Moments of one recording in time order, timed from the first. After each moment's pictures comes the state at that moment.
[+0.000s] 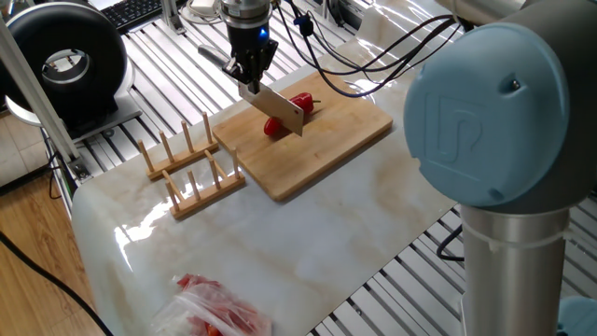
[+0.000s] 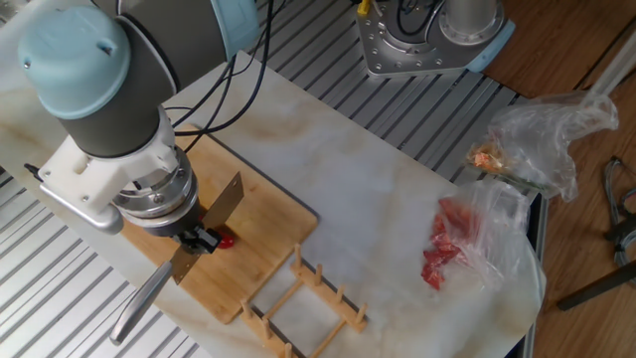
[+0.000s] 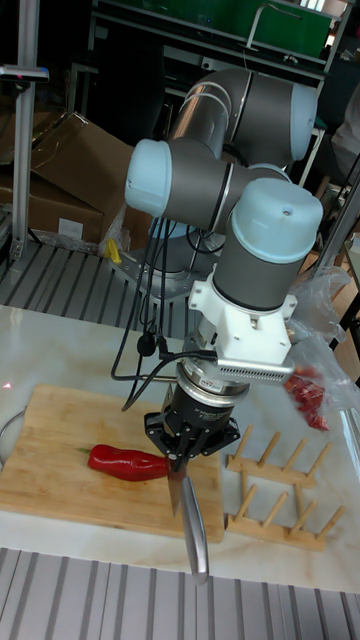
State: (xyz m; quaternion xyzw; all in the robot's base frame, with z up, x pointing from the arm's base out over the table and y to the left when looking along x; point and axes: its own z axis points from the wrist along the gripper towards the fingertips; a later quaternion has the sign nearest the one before) arm 0.683 0.035 0.102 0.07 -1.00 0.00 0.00
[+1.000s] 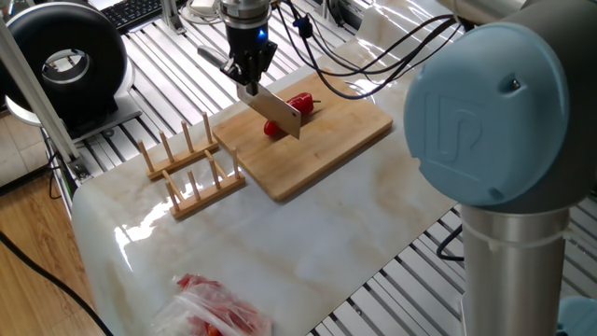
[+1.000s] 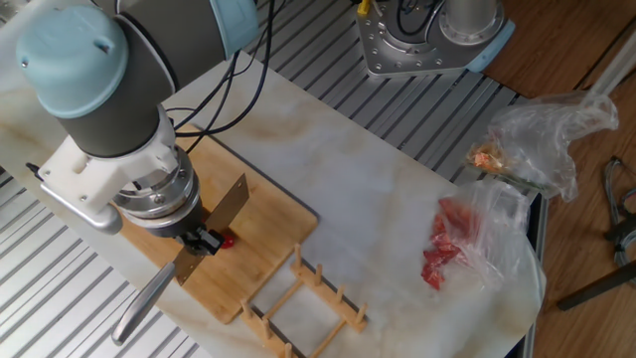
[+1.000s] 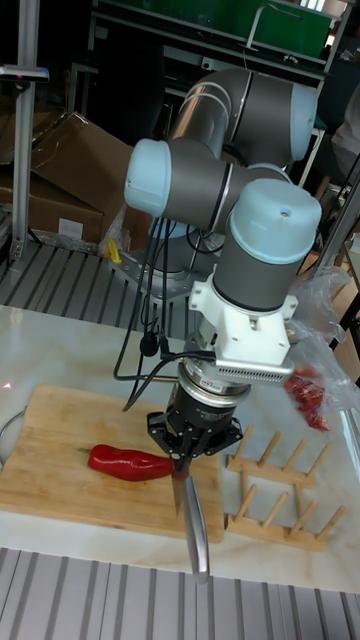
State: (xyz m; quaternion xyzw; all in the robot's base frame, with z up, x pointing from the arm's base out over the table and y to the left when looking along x) arm 0.681 0.040 0.101 0.05 -1.00 -0.01 0.01
